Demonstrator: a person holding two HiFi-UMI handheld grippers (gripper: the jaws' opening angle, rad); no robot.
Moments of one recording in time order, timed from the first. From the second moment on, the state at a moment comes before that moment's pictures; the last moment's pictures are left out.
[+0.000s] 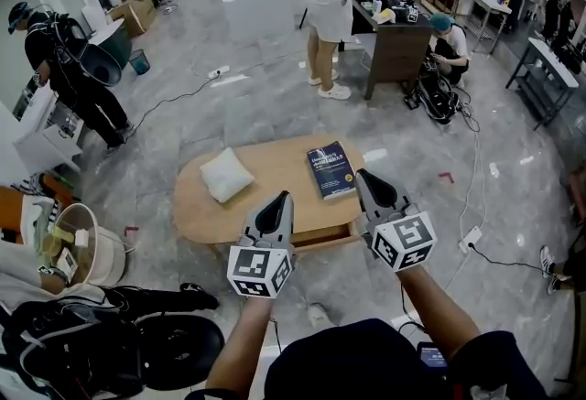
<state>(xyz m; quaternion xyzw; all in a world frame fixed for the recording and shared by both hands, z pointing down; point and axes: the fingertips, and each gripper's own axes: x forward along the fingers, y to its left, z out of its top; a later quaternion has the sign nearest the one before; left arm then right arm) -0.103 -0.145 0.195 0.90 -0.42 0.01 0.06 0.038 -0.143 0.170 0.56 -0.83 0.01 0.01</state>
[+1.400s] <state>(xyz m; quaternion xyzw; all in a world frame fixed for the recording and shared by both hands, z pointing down) -0.068 -0.183 0.225 0.88 -0.46 0.03 0.08 0.076 -0.194 0.193 0.53 -0.85 0.03 0.03</state>
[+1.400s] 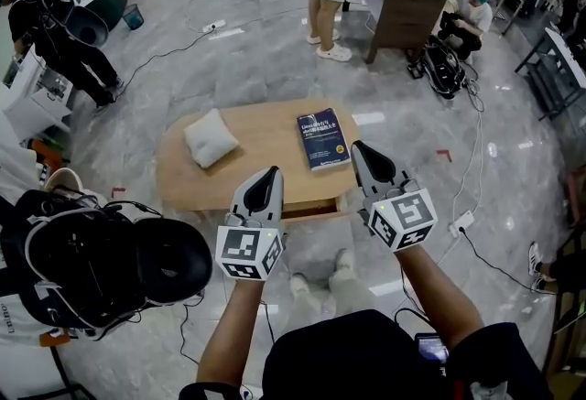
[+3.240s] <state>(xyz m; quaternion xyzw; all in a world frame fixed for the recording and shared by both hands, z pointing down) -0.063 -0.199 0.396 0.85 -0.48 0.08 0.20 0.076 -0.228 0.372 0.50 -0.85 0.12 0.10</state>
